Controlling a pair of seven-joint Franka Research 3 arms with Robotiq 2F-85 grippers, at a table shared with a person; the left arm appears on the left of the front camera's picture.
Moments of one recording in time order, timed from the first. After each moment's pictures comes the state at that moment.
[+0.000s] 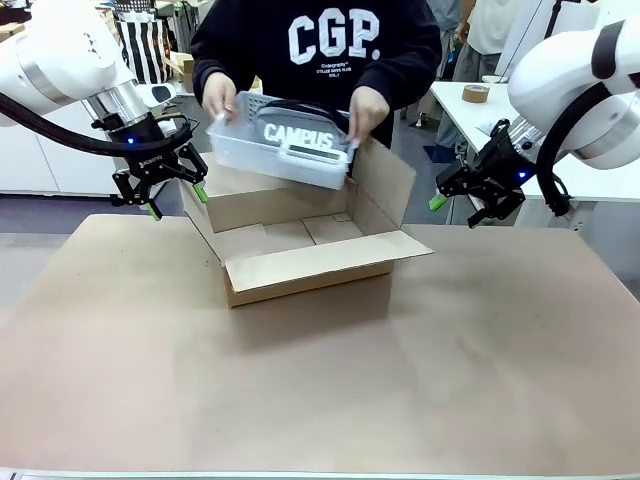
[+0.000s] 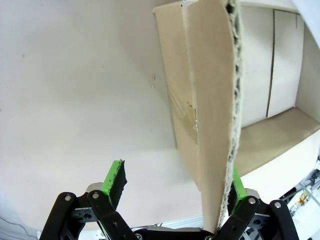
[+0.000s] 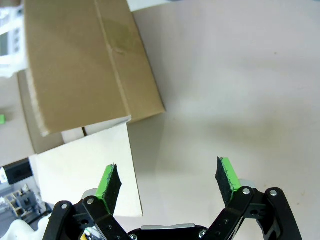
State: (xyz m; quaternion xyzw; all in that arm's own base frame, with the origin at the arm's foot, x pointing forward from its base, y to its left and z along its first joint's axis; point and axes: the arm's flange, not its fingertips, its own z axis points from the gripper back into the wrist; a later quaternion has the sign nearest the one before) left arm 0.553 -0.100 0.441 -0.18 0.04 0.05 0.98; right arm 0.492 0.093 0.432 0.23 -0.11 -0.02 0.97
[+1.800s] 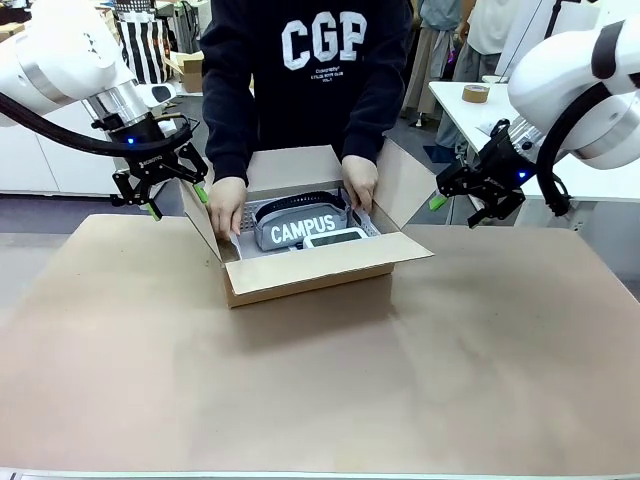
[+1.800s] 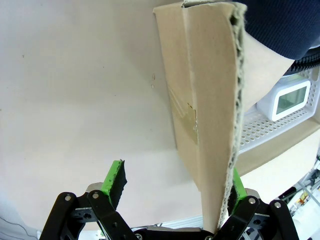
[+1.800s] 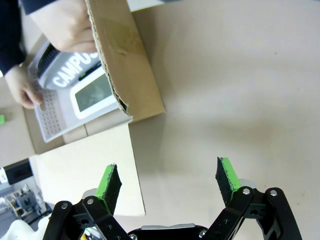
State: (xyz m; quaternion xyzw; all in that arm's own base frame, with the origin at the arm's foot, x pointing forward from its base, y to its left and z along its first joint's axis) left arm 0.553 -0.100 0.441 -0.18 0.04 0.05 0.98; right arm 0.492 0.093 0.432 0.23 -0.11 -0.02 0.97
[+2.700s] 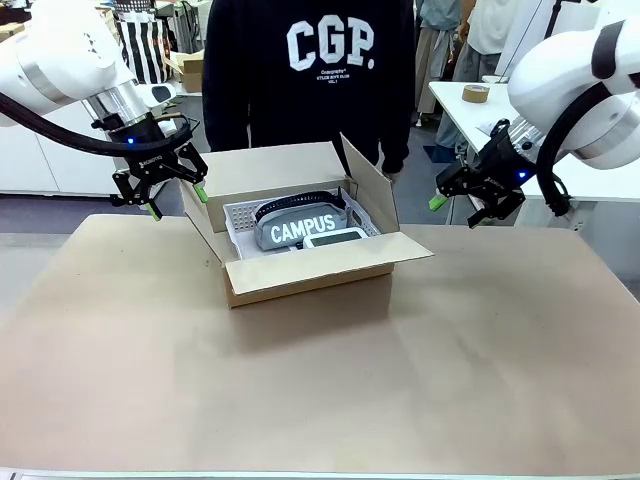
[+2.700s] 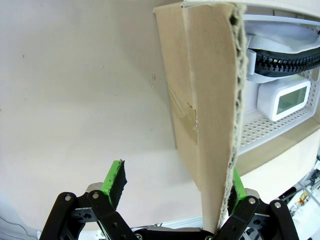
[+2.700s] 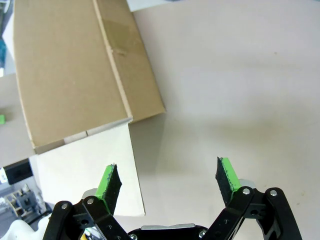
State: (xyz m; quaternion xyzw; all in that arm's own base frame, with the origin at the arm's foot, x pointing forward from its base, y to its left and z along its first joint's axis) left arm 0.553 -0.100 0.441 -0.18 0.04 0.05 0.98; right arm 0.492 0.093 0.432 0.23 -0.11 -0.02 0.97
